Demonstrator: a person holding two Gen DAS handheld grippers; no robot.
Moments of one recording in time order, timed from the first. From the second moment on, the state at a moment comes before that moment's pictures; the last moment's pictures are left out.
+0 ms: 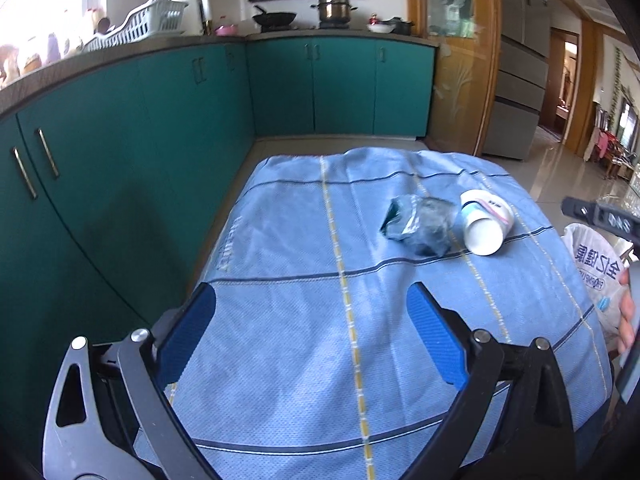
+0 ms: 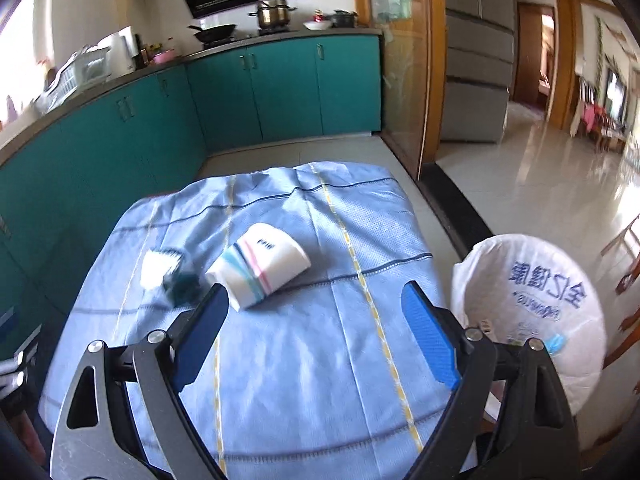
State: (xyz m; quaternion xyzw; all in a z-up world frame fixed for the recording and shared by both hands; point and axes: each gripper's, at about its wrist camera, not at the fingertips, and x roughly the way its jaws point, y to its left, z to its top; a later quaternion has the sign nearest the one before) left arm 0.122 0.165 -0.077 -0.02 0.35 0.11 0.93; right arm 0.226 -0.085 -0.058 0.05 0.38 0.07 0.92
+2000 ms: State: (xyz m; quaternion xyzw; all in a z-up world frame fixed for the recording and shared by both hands) left arm 0.173 0.076 -0.066 0.02 0.33 0.01 0.94; right arm 0.206 -0.069 -0.126 -0.07 0.45 0.11 0.89
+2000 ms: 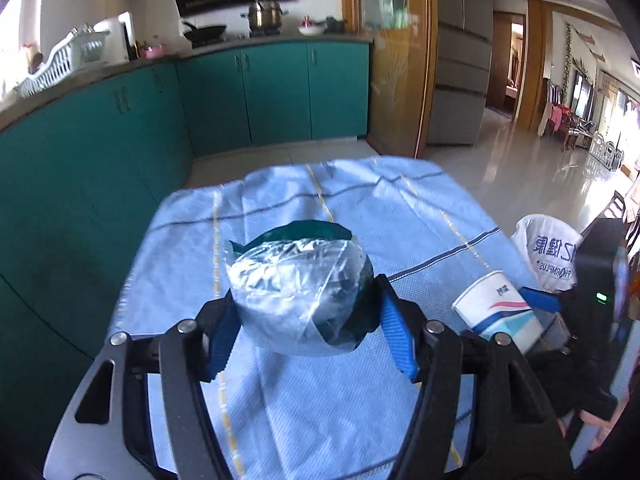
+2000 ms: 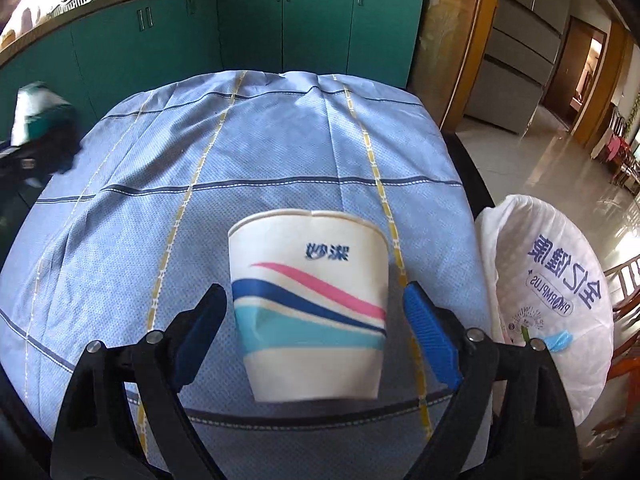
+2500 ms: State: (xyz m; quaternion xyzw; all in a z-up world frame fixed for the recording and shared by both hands) left arm 0.133 0.059 -0.059 0.04 0.32 -0.01 0.95; right arm 0.171 -0.084 -0.108 -0.04 0.43 0.11 0.89
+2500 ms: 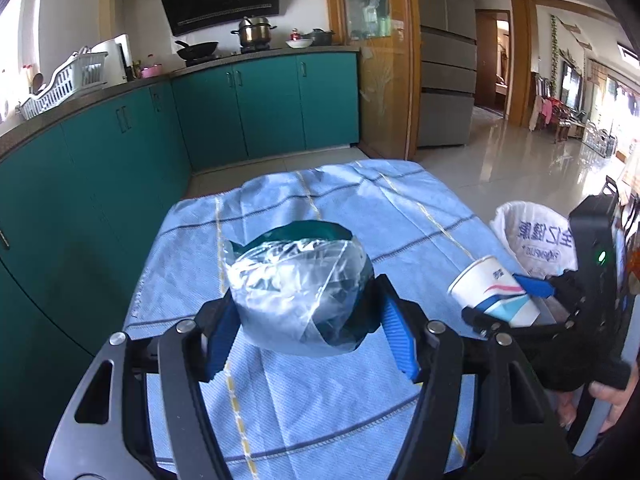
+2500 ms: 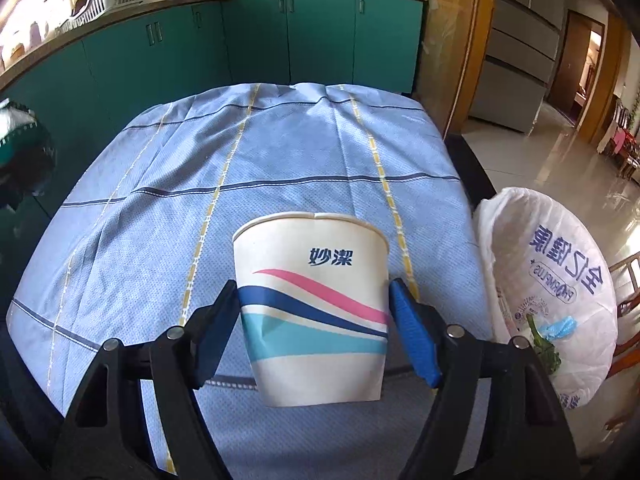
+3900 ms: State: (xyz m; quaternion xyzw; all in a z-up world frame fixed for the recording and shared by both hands) left arm 0.133 0.060 -0.151 0.00 0.44 -0.08 0.90; right arm 0.137 -0.102 -0.128 -0.07 0.45 0.08 0.89
